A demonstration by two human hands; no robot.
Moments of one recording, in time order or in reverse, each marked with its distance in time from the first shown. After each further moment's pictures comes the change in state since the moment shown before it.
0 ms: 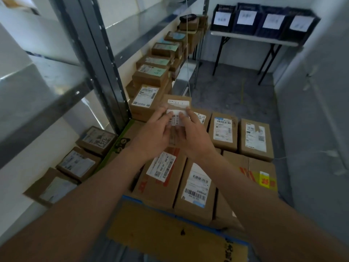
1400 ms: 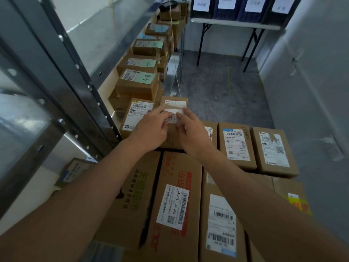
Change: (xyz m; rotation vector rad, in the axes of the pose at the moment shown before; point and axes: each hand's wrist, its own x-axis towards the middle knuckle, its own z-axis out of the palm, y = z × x) left_hand 0.142 -0.091 0.002 0.076 -0.181 0.018; right_hand 0.132 0.029 0.047 0.068 0.082 0.164
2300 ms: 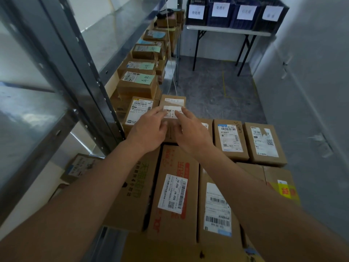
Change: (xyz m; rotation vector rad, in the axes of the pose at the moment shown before) left_hand -0.040 0.014 -0.011 0.016 0.044 -0.010; right_hand -0.039 -0.032 -0.020 -0.218 -0.020 0.003
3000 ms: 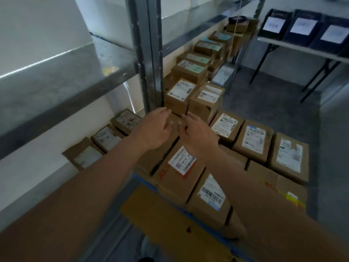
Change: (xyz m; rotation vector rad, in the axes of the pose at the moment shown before) left_hand -0.154 0.037 -0.008 0.088 0.108 -0.362; right_hand -0.092 -0.021 0.002 0.009 -0.168 -0.365
